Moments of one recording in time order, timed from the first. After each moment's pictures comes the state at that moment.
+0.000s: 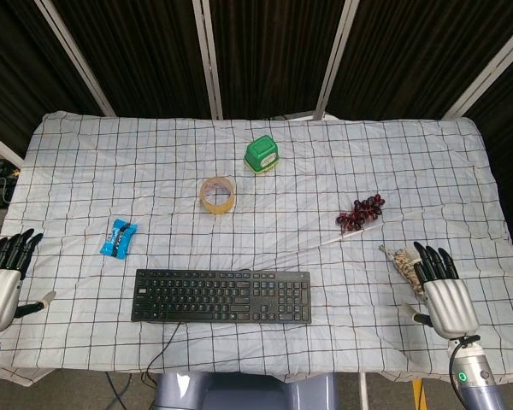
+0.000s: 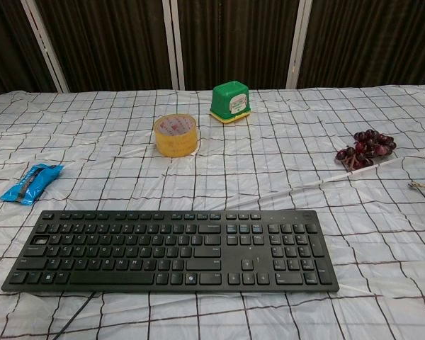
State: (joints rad) left arm -0.11 -1.15 -0.03 -1.62 1.49 1.45 0.07; right arm 0.15 -1.26 0.04 -1.59 -1.53 1.42 -0.19
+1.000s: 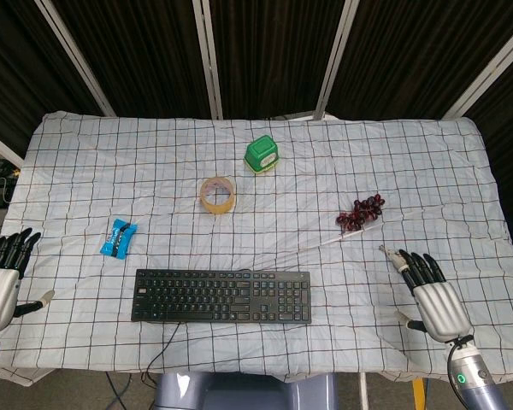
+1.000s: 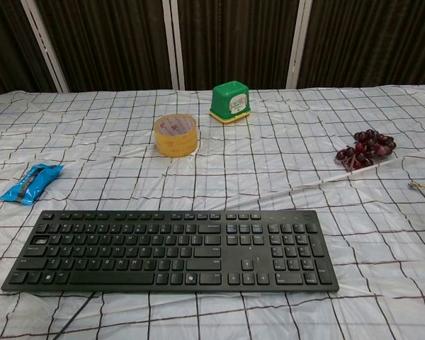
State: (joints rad) left arm -0.11 -1.15 -0.04 -1.61 1.48 1.46 0.07; right arm 0.18 -1.21 -0.01 -1.59 -1.61 1.35 -0.09
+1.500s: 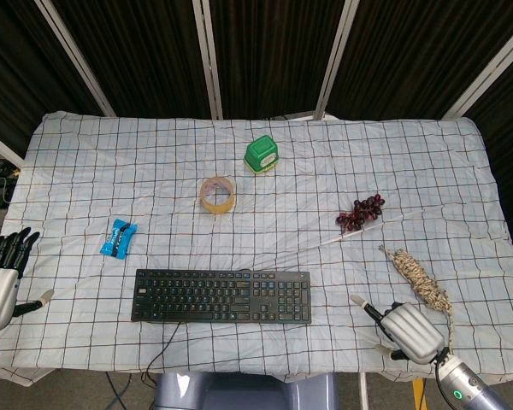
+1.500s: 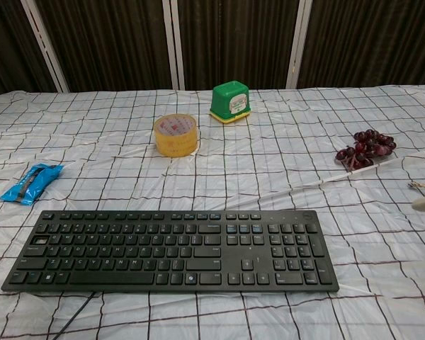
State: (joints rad) left arm -0.11 -1.15 -0.04 -1.61 1.48 1.46 0.07; right arm 0.30 -1.13 -0.17 -1.56 -1.88 1.23 0.06
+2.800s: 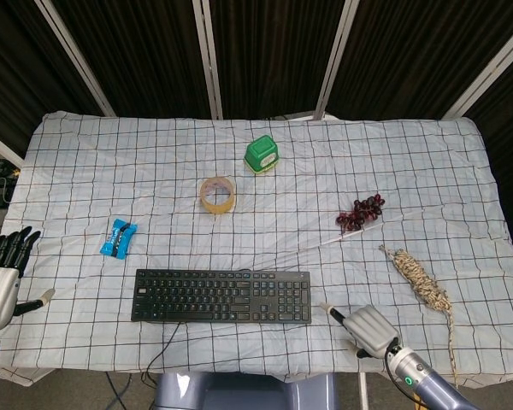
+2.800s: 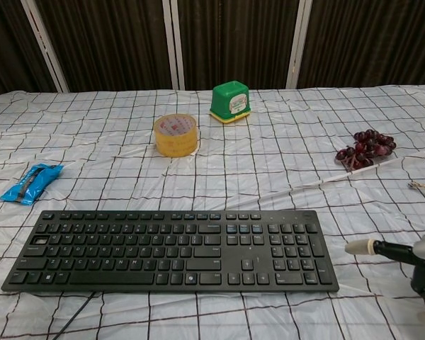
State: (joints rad) left arm -0.12 -1.15 -0.04 -1.61 1.48 1.46 0.07; right arm 0.39 -1.28 -0.11 -1.68 -1.61 0.93 -0.21
